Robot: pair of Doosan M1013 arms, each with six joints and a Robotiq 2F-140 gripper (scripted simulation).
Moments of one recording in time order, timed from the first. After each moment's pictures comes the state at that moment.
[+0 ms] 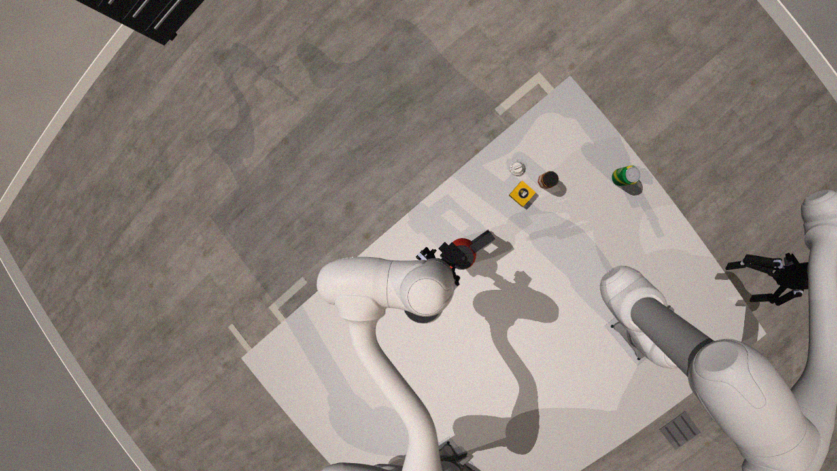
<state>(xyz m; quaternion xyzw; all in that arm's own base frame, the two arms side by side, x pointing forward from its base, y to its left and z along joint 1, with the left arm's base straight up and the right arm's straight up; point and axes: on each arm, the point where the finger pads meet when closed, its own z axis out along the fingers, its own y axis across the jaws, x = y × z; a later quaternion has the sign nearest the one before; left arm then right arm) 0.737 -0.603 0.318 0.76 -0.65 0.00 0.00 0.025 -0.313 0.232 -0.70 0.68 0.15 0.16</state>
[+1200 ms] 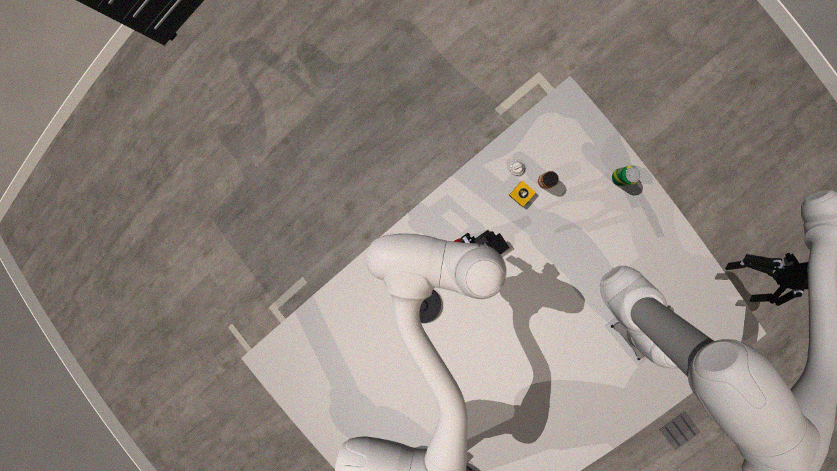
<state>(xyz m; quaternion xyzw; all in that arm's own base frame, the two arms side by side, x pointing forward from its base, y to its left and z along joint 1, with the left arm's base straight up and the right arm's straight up) 0.696 -0.706 0.304 0.68 -0.73 0.00 0.00 0.025 -0.313 0.232 -0.70 0.68 0.15 0.16</state>
